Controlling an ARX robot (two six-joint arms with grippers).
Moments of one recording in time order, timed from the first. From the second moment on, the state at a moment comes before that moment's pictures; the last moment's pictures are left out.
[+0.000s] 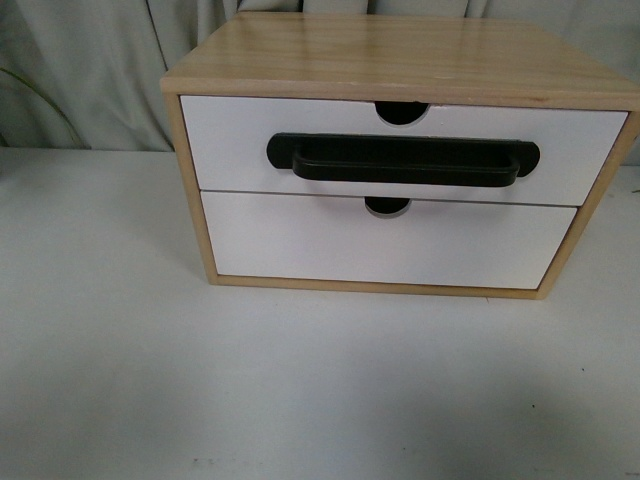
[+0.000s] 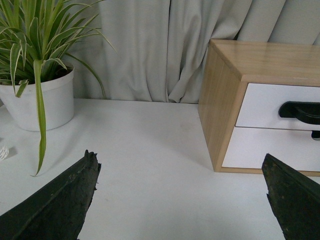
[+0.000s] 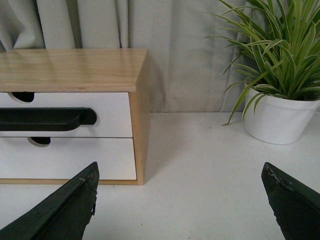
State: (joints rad) left arm 0.00 0.00 0.01 -0.01 0.00 0.00; right arm 0.00 0.00 0.01 0.00 0.00 -0.01
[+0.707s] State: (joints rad) left arm -0.03 0.02 0.02 -0.05 -0.10 0.00; right arm -0.01 0.03 0.02 -0.05 0.02 -0.02
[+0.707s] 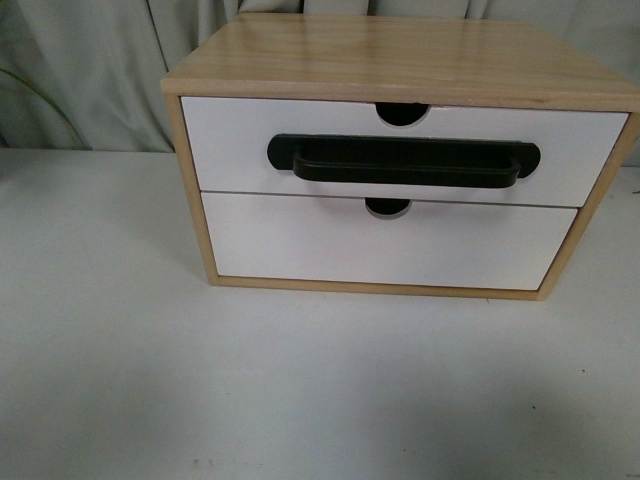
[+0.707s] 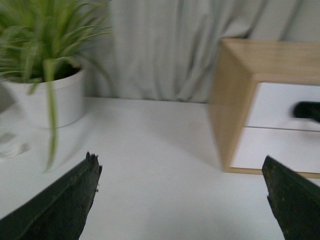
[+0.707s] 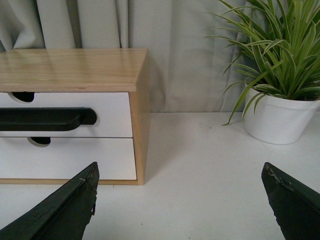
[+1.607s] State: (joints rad) left arm -0.42 1.34 0.84 -0.03 0.34 1.01; right arm 0.10 1.19 0.82 -0.46 -0.40 -0.96
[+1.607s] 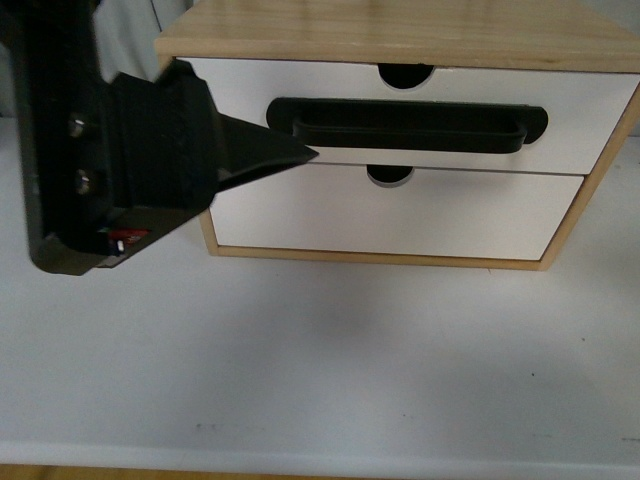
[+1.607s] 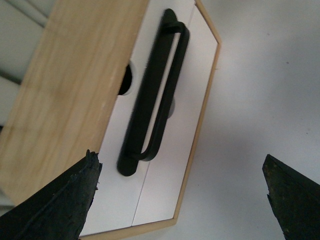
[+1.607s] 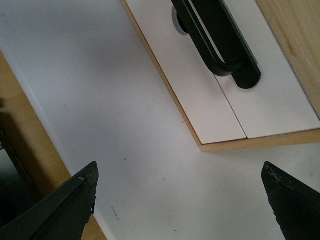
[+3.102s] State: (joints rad) left arm -0.41 1.82 1.23 -0.29 0.24 1.28; right arm 0.23 1.49 0.99 -0.35 -0.46 -1.04
